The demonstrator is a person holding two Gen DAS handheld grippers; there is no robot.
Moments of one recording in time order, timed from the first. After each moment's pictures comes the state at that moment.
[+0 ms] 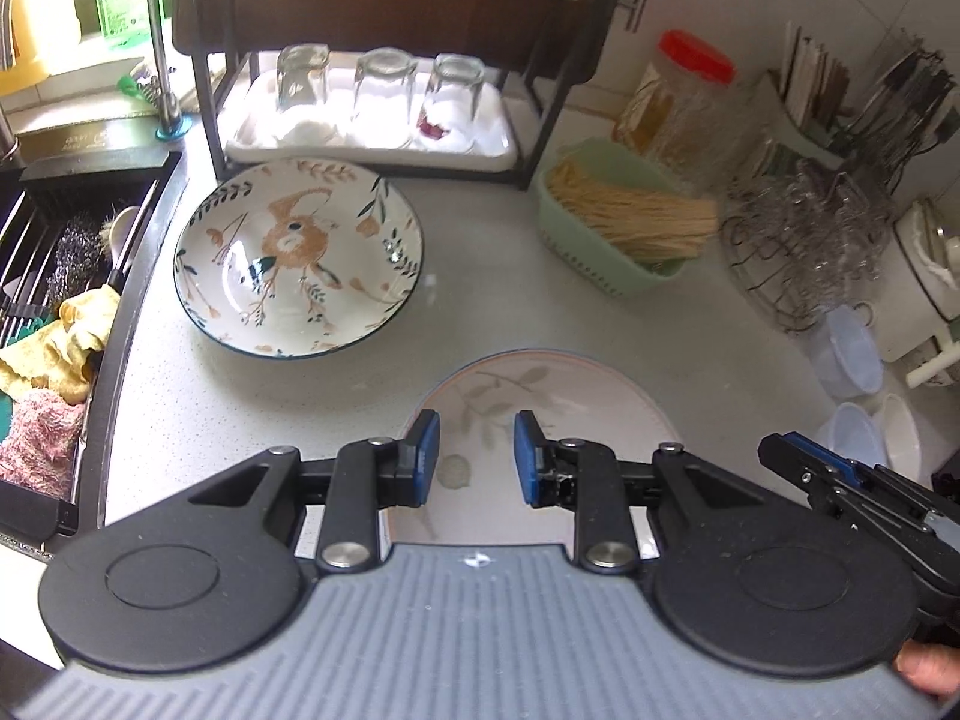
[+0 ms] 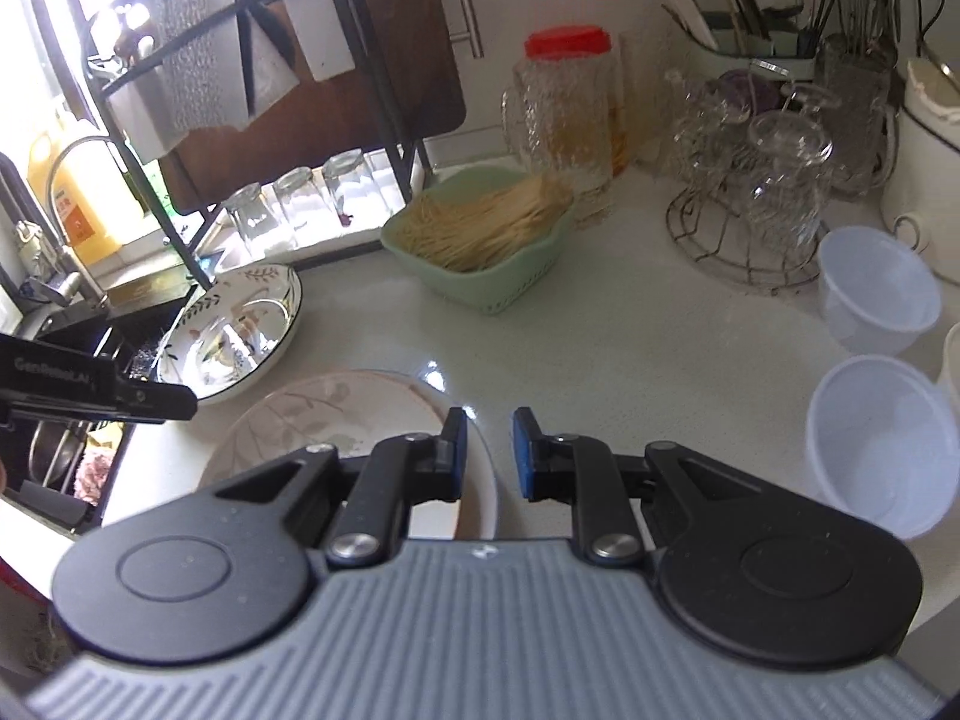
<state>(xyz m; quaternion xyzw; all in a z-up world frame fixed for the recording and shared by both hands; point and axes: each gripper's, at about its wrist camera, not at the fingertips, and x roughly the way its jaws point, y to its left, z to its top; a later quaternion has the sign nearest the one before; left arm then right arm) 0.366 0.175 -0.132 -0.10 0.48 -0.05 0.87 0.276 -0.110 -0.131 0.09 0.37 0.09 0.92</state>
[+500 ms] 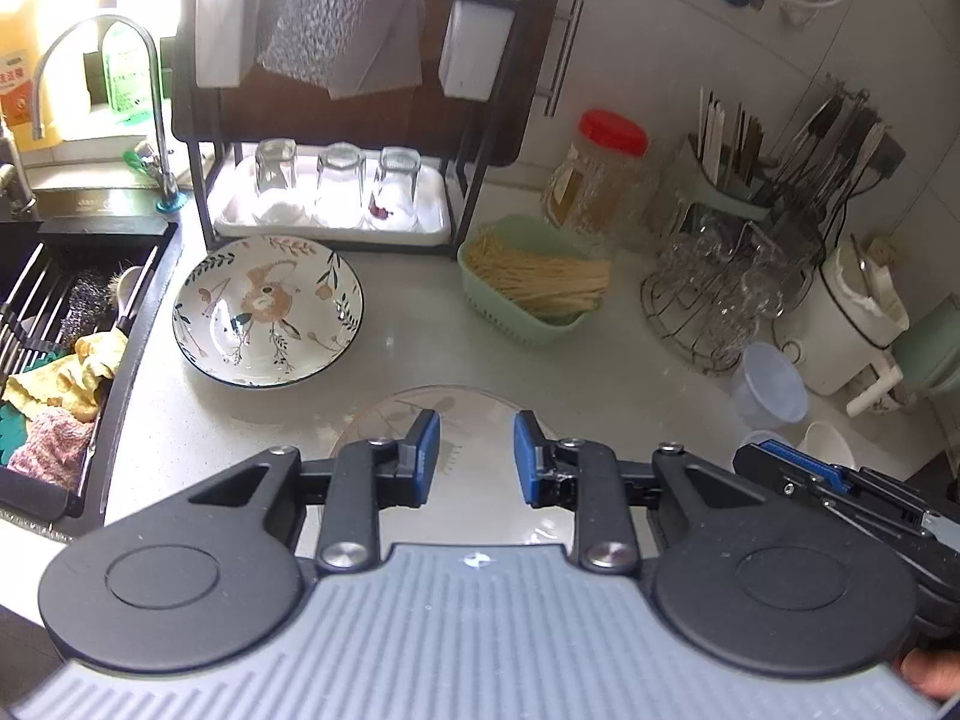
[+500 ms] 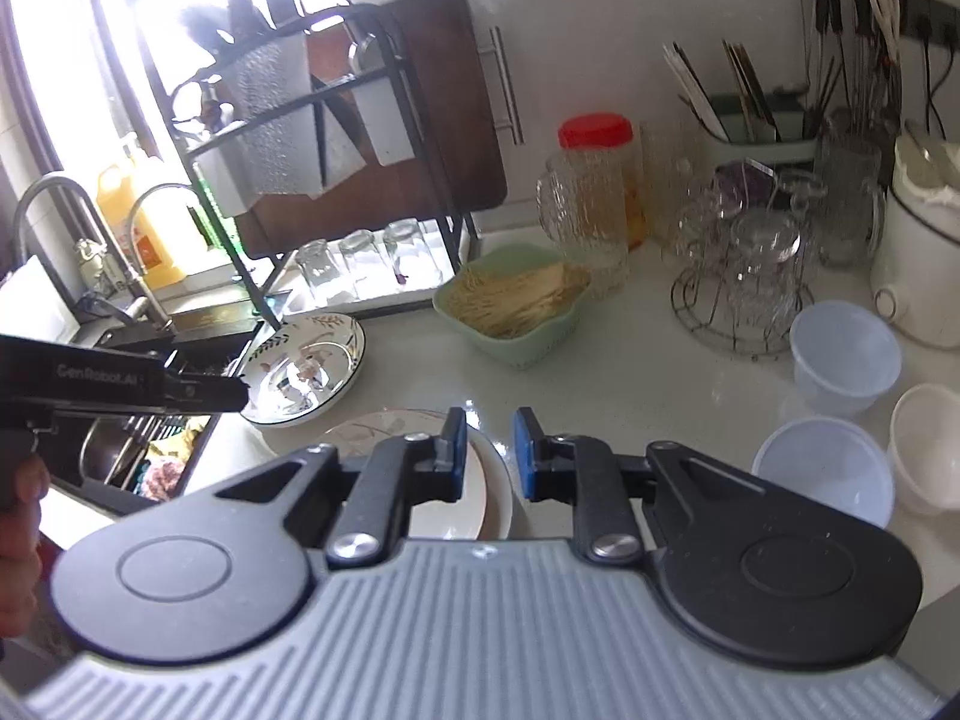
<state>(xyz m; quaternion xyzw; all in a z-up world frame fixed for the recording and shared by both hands) 0.298 0.127 -0.063 -0.11 0.41 -0.05 0.91 0.228 -0.138 -0.064 0.08 0.32 0.14 0.93</state>
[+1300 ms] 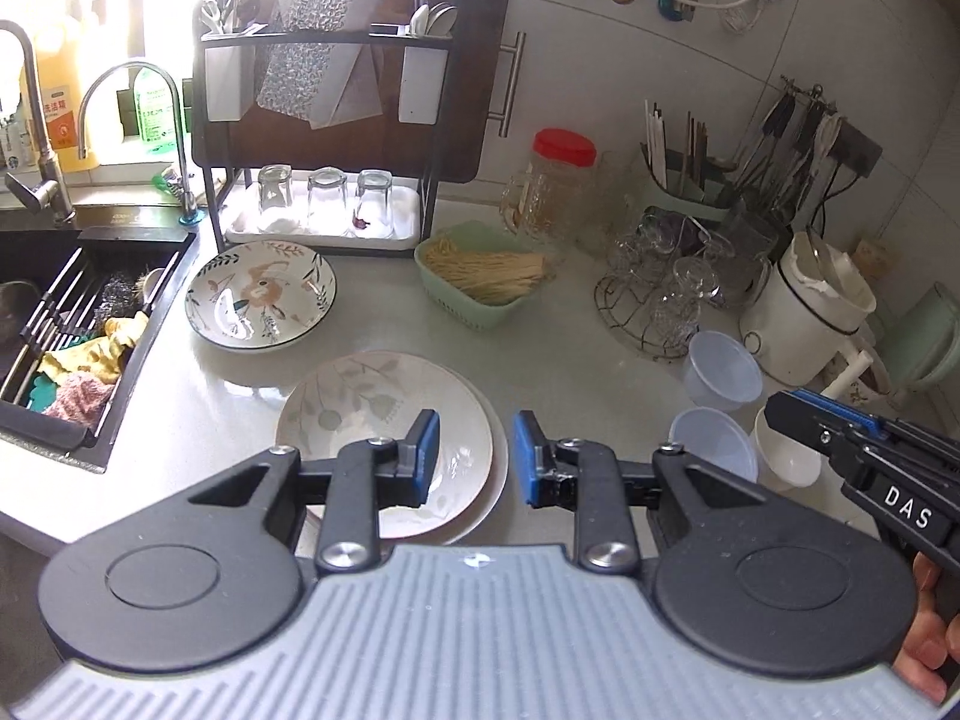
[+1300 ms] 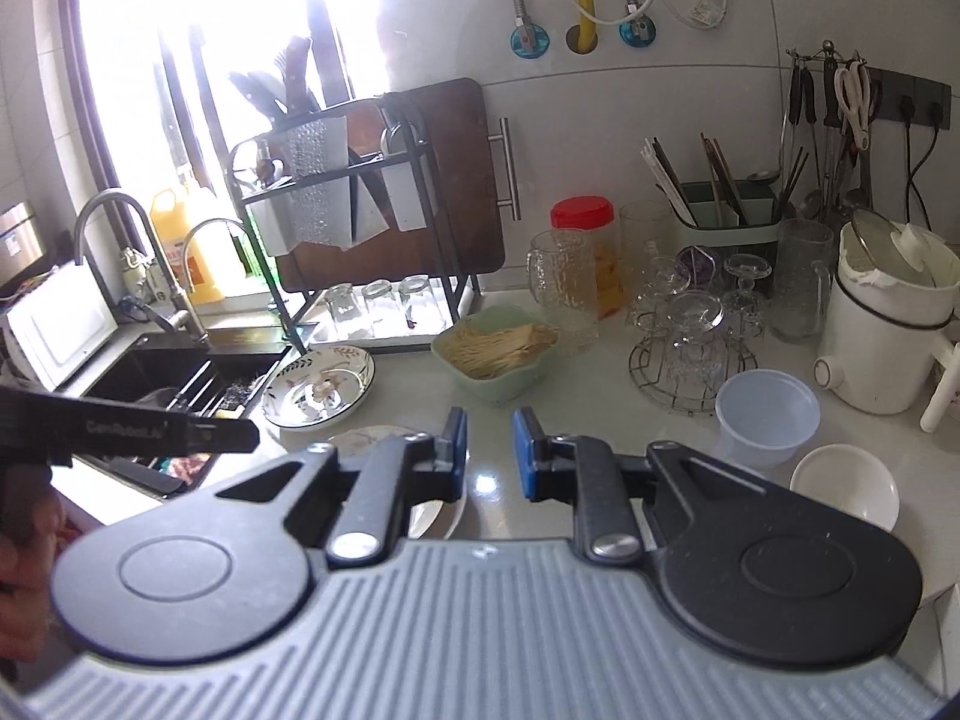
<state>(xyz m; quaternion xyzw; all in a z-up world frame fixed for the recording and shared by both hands) 0.204 0.042 -0.034 -0.08 0.38 -0.02 0.92 0.161 -0.206 -0.024 0.07 0.27 0.17 0.95</state>
